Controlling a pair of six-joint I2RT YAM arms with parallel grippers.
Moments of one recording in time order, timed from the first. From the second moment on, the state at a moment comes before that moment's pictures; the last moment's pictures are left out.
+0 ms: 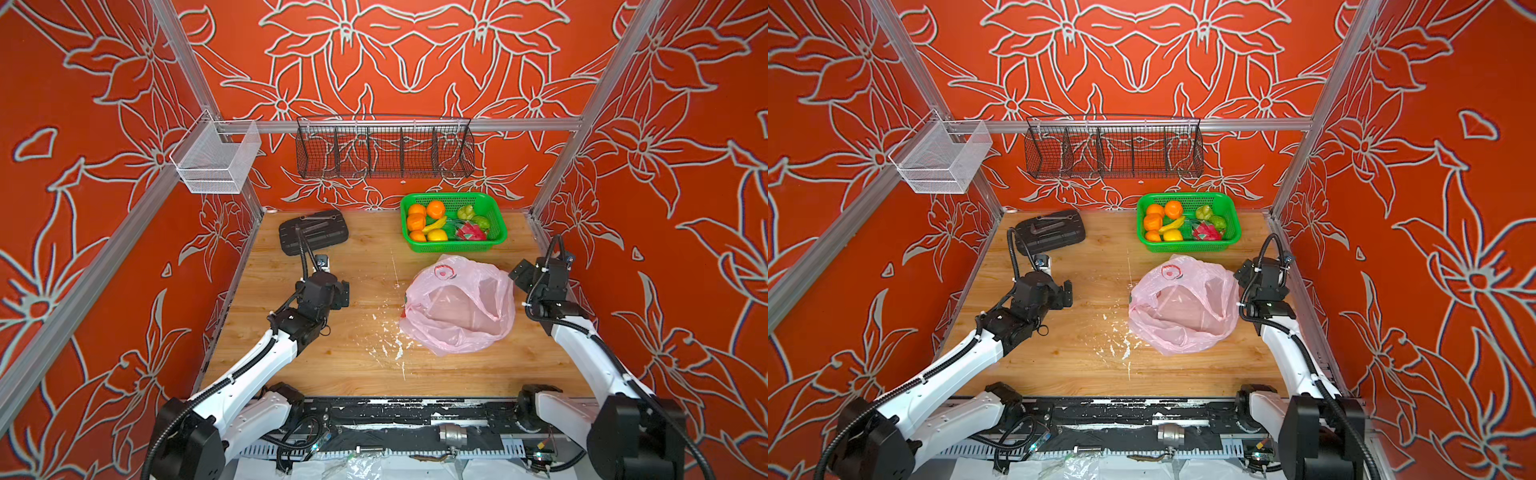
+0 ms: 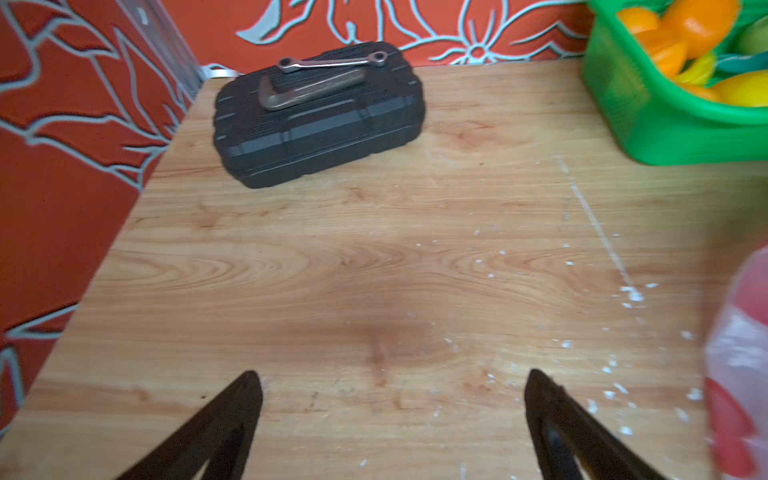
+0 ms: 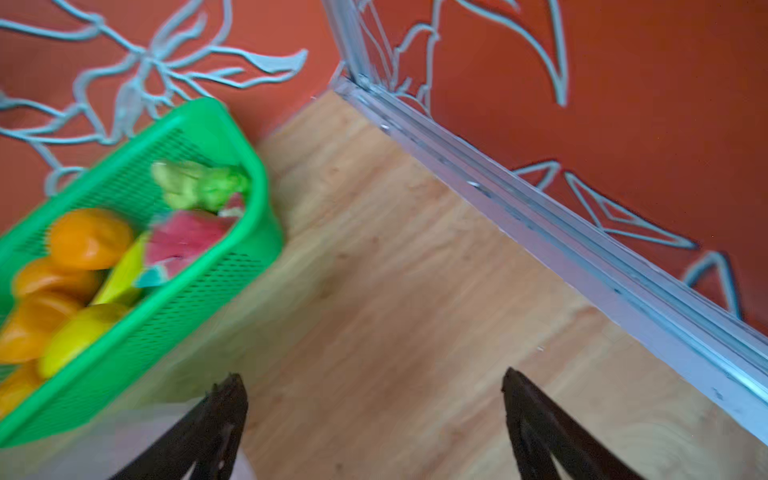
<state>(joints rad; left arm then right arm) -0.37 1.00 0.61 -0.23 -0.47 -0.20 -0.09 1.09 0.62 -0.16 0.34 0.57</state>
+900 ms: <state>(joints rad) -0.07 1.30 0.43 0.28 -0.25 -0.08 0.01 1.41 0.30 0.65 0.22 0.08</state>
